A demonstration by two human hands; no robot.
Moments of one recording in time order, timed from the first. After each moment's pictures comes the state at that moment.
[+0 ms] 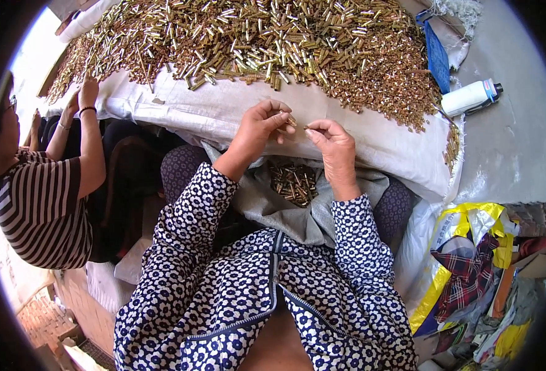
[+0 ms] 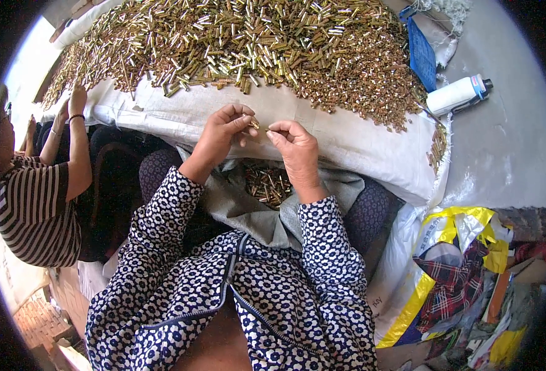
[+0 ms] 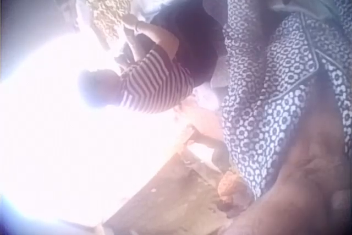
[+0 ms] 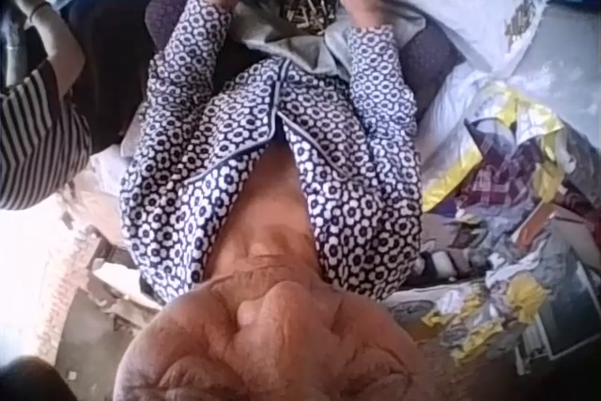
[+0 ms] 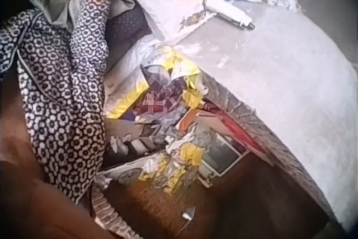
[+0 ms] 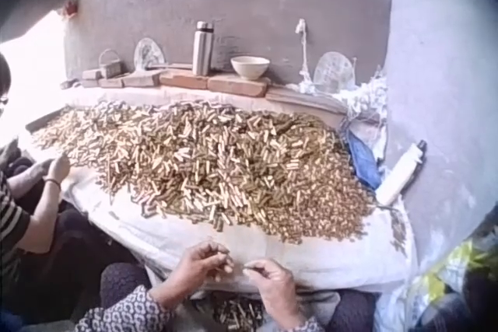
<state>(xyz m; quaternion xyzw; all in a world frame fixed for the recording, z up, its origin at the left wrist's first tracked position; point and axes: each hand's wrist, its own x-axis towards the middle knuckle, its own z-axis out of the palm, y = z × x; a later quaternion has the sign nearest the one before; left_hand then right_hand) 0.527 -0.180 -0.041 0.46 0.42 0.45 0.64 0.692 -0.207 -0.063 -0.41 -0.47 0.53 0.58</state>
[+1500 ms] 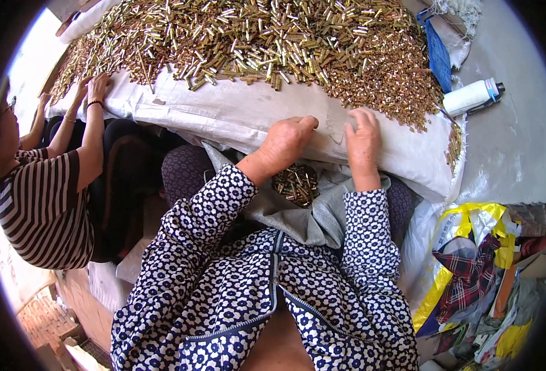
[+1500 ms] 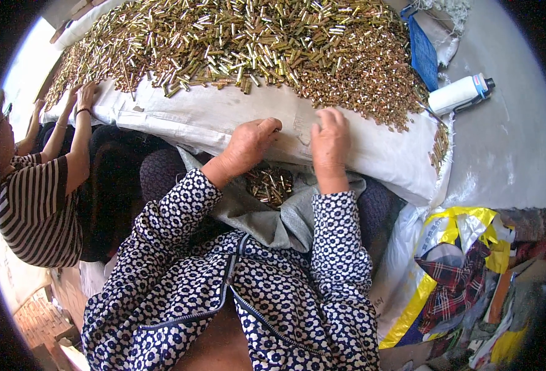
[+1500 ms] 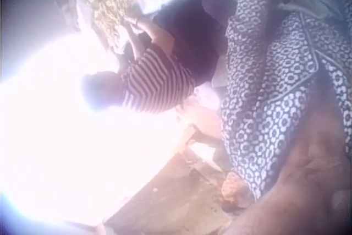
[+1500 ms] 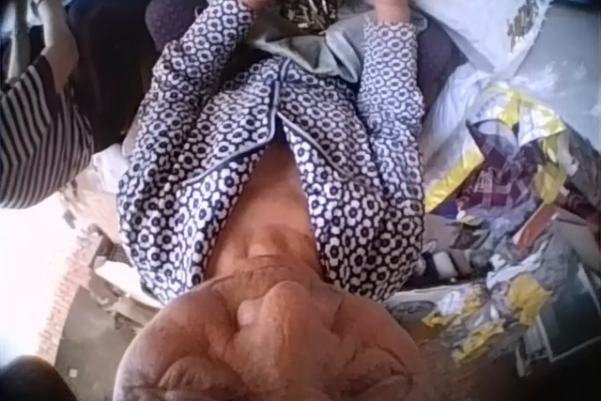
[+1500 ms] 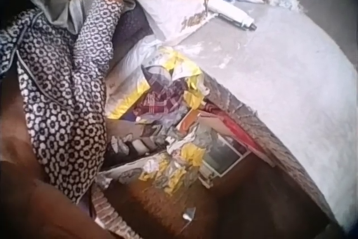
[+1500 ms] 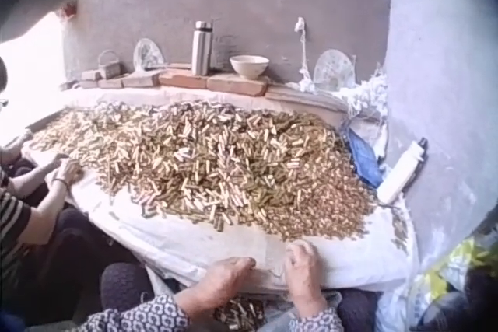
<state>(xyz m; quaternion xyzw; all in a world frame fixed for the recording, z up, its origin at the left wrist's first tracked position) 0.560 -0.185 -0.057 0.85 0.42 0.30 0.13 0.740 -0.183 -0.066 -0.61 -0.68 0.04 0.40</state>
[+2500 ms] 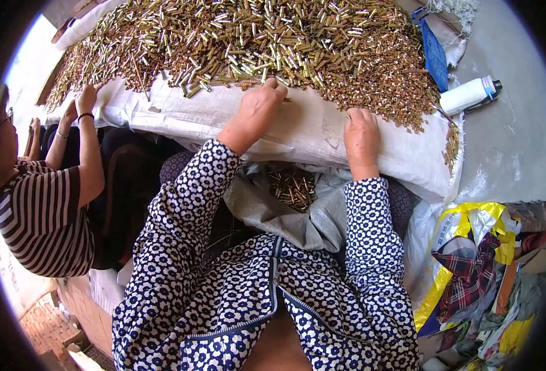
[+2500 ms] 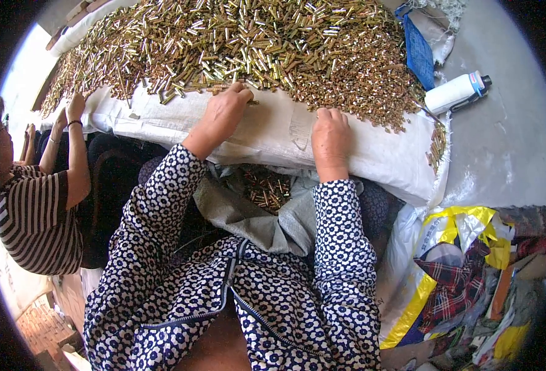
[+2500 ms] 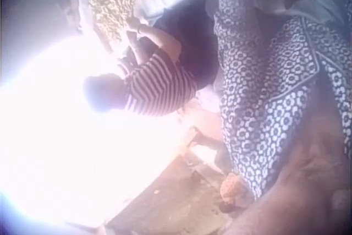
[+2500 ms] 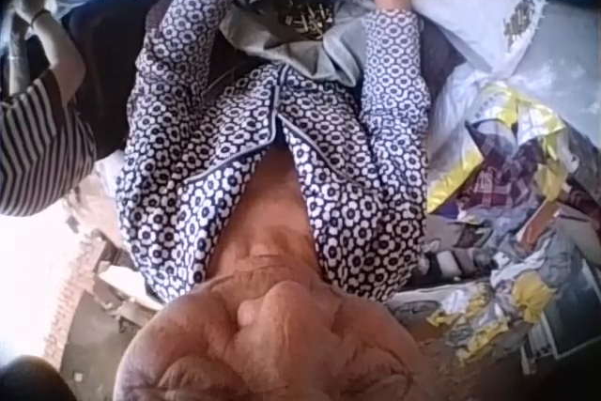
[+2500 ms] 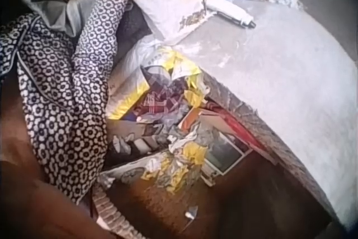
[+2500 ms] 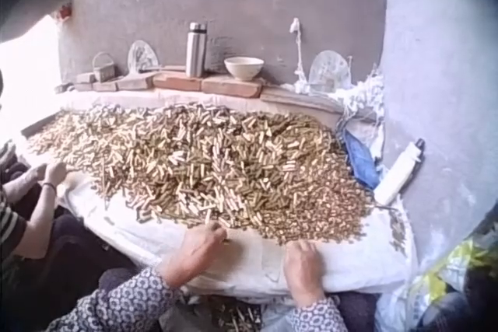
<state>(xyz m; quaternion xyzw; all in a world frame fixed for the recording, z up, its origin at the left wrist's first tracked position) 0.529 -0.127 -0.031 0.85 0.50 0.17 0.00 0.750 -0.165 -0.072 -0.63 -0.70 -0.06 0.33</state>
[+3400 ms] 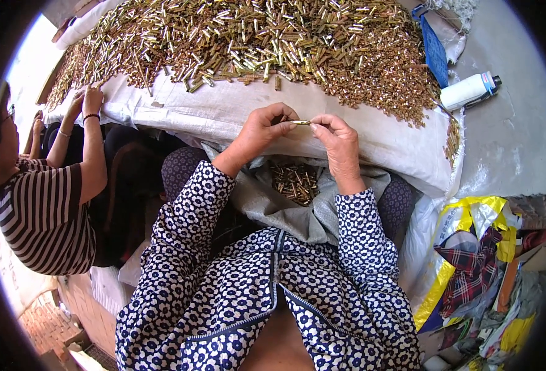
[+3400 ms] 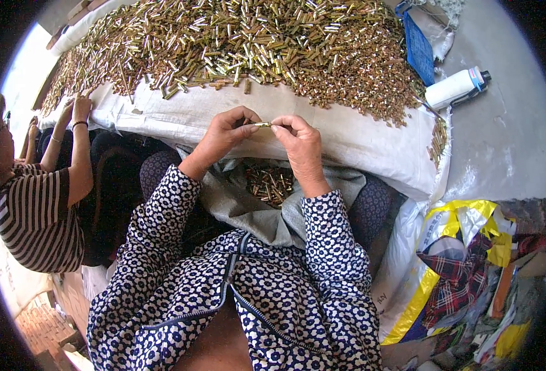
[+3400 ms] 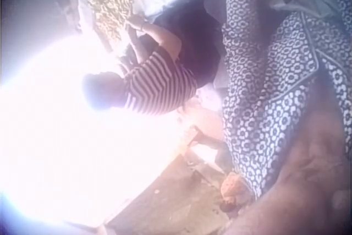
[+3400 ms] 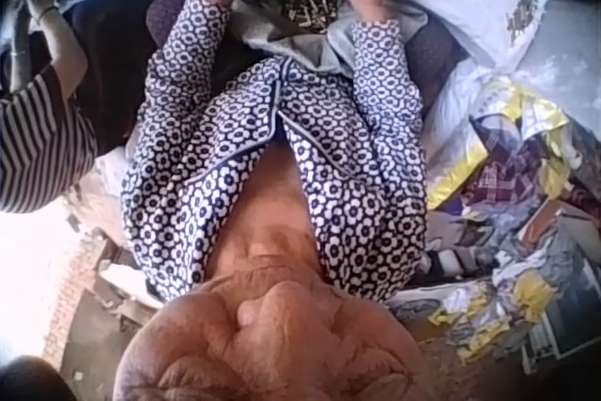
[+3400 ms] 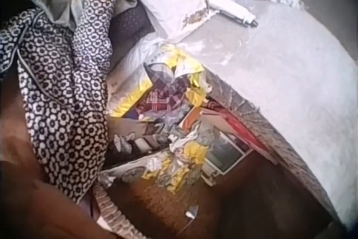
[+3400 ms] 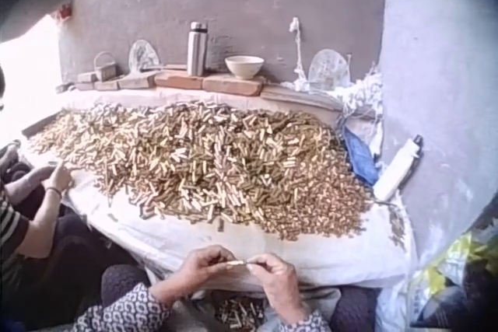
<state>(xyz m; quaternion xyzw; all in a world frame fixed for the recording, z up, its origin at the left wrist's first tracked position) 0.526 -0.179 -0.039 0.68 0.39 0.37 0.50 0.702 -0.203 -0.060 -0.43 -0.49 0.52 0.55</state>
